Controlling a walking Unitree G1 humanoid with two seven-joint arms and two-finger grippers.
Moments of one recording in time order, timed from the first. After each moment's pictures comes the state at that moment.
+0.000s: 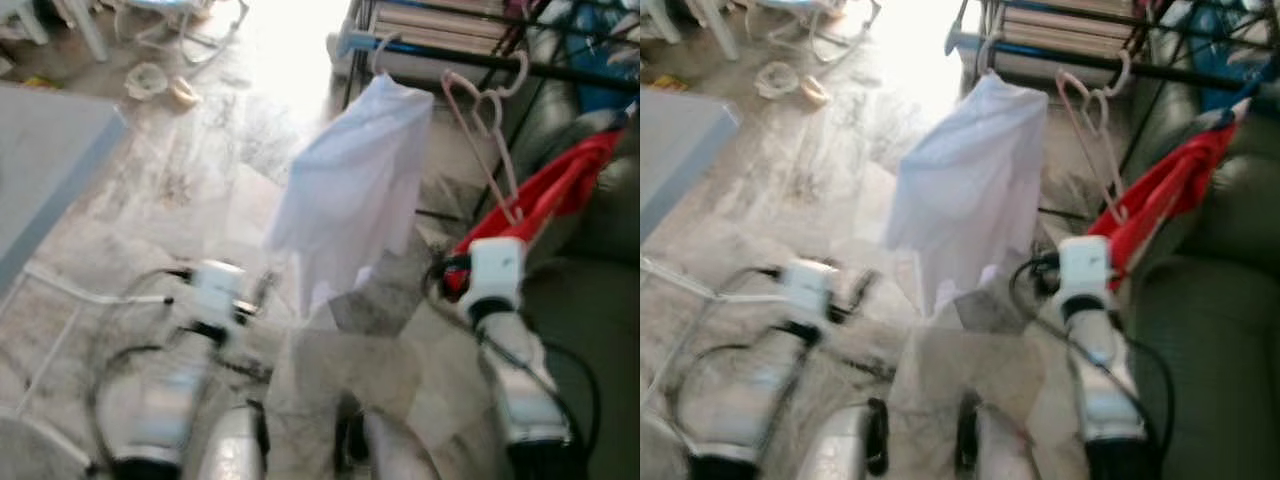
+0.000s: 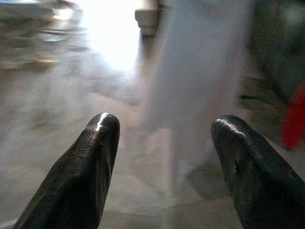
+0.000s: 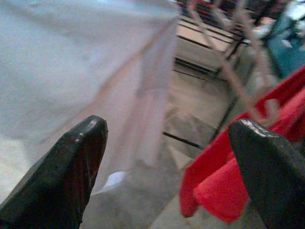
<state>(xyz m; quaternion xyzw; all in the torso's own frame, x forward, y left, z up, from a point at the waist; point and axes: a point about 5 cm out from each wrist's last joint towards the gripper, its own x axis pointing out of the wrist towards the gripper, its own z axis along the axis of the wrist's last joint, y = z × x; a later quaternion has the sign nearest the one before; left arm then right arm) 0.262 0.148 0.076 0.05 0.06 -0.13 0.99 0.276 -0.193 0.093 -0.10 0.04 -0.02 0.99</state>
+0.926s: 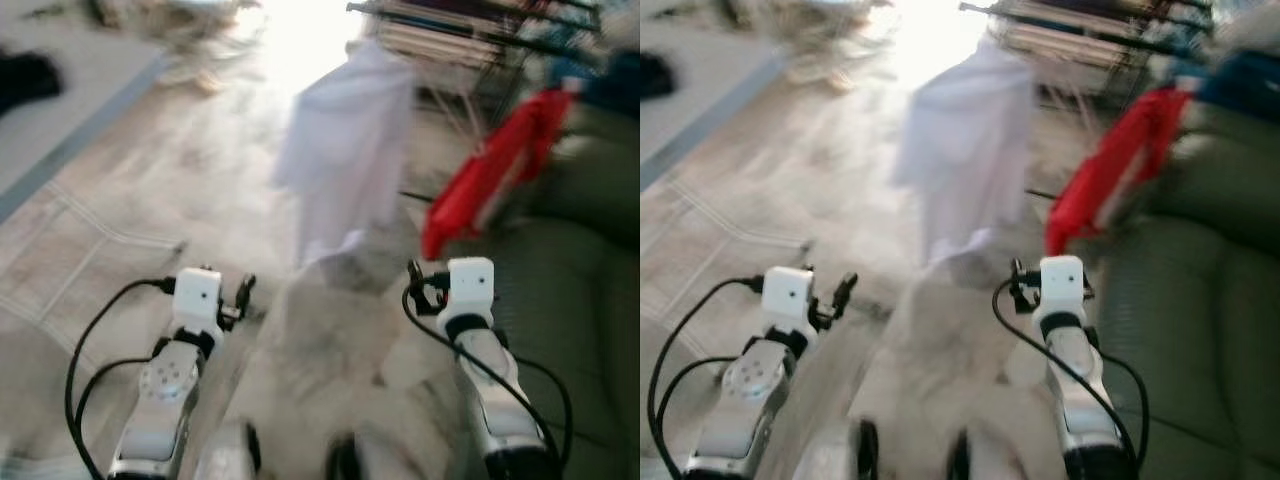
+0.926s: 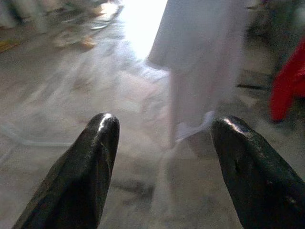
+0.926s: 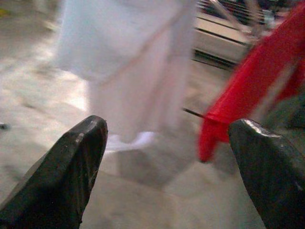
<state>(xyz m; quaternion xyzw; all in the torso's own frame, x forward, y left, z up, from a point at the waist) 0.250 0.153 0.069 0.04 0.07 -0.08 0.99 0.279 -0.171 0.078 -0.06 0.05 0.01 1.00</state>
